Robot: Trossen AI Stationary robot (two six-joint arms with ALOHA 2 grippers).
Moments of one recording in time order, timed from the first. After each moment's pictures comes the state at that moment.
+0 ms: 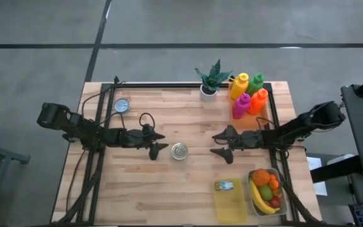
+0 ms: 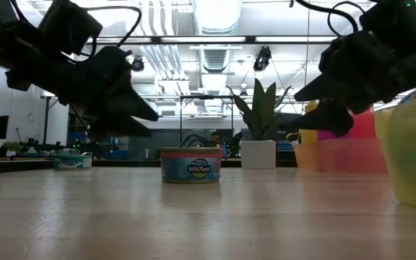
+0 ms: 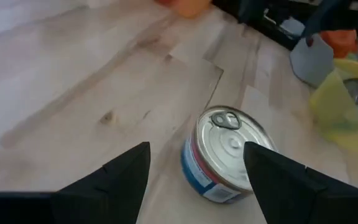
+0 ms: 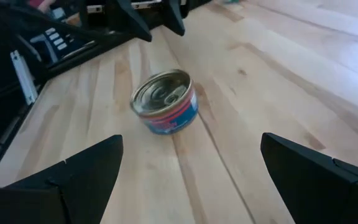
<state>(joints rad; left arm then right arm) -0.10 1.40 0.31 0.61 -0.24 -0.57 0.16 1.30 0.19 0.78 0.22 0.52</state>
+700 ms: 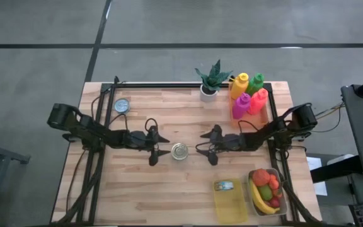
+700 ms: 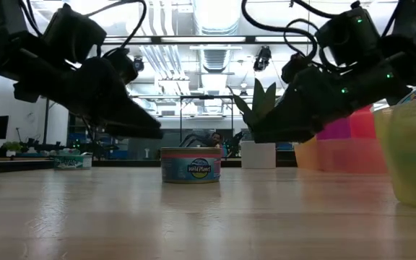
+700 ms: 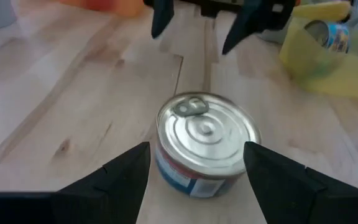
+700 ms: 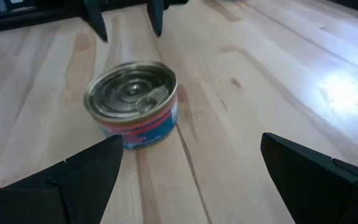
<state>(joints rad) -0.10 1.55 0.32 0.80 -0.10 -0.25 0.14 1.69 0.41 0.87 0.29 0.29</state>
